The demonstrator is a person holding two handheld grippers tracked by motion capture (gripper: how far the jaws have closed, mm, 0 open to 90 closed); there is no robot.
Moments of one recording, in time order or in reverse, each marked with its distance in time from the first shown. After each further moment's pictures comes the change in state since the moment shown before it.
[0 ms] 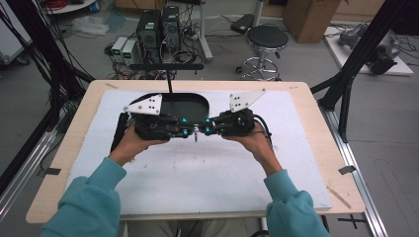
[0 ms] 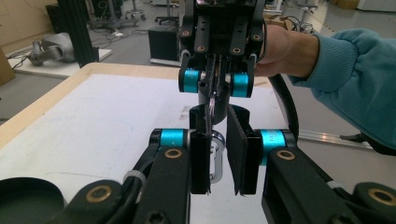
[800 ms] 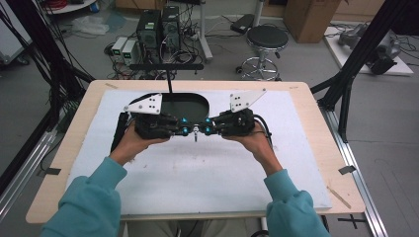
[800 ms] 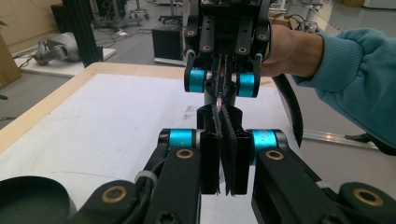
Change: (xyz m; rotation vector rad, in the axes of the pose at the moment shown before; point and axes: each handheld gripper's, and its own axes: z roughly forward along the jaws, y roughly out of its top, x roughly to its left) left arm 0.000 0.002 0.000 0.004 0.015 0.006; right arm 0.000 0.000 0.000 -0.009 0.004 -0.008
